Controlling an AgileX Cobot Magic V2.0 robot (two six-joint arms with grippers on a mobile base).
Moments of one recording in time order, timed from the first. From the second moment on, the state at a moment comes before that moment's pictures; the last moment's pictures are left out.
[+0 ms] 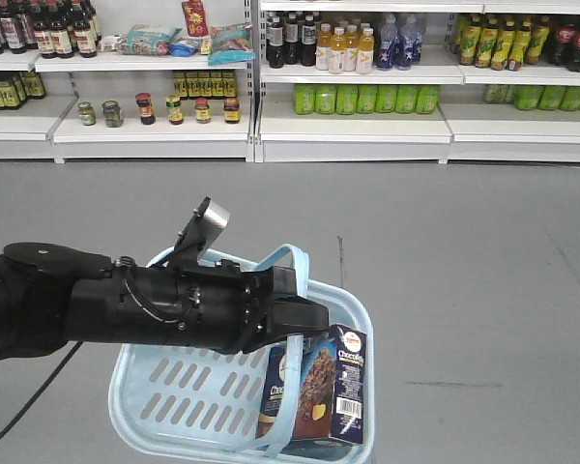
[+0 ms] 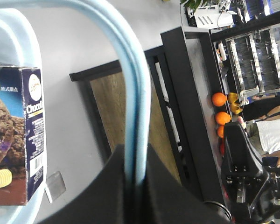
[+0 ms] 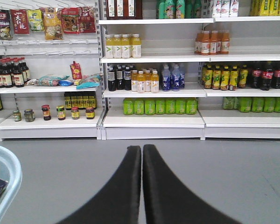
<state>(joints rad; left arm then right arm) -0.50 1.58 -0.89 -1.65 0.73 0.81 0.03 -0.01 0.03 -0.16 0.09 0.15</state>
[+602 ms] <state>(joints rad) -0.50 1.58 -0.89 -1.65 0.73 0.81 0.03 -0.01 0.03 -0.16 0.09 0.15</state>
